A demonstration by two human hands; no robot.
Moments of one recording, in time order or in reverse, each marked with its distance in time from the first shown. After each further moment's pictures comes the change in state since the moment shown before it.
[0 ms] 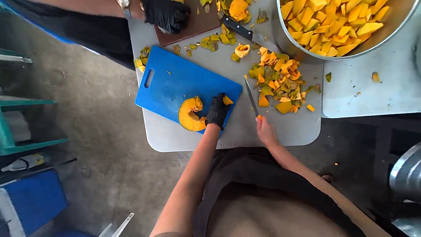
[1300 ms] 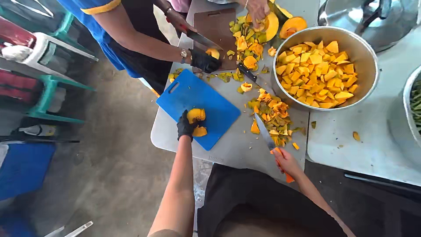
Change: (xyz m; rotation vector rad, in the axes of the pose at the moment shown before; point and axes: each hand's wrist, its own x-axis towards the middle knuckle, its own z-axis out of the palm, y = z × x) left_hand -0.048 -0.080 -0.055 -0.057 0.474 -0.455; right_hand 0.006 0.109 -0.098 0.247 -0.214 -0.156
